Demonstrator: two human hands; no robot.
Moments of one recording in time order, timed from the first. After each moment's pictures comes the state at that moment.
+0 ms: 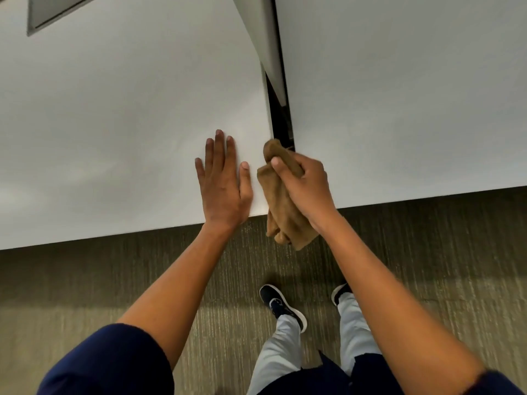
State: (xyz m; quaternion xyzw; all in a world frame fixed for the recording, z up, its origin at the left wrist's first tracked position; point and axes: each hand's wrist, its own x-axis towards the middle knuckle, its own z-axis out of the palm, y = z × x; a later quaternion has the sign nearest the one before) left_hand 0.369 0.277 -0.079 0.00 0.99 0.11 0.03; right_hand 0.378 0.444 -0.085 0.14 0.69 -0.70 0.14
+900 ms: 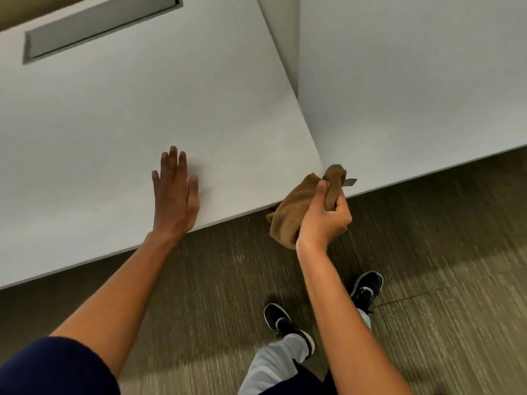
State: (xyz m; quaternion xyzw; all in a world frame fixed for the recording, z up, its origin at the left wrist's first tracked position) left_hand 0.366 0.067 -0.065 0.10 0.98 0.19 0.01; right_hand 0.457 0.298 -0.061 0.51 0.51 -0.65 -0.24
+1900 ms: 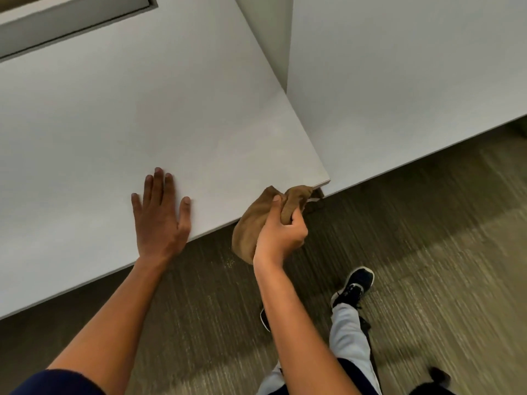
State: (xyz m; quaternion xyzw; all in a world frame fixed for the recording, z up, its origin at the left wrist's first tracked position) left_hand 0.374 0.025 -0.078 0.11 0.99 0.10 0.05; right_hand 0.454 0.203 -0.057 0.54 0.49 -0.64 -0.24
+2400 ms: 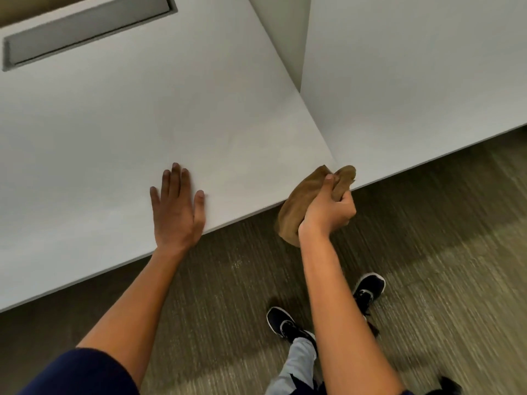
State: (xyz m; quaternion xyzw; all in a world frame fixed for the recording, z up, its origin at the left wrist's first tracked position) left_hand 0.373 0.026 -0.079 0.11 0.99 0.09 0.05; right_hand 0.439 0.266 -0.057 0.58 0.44 -0.62 -0.29
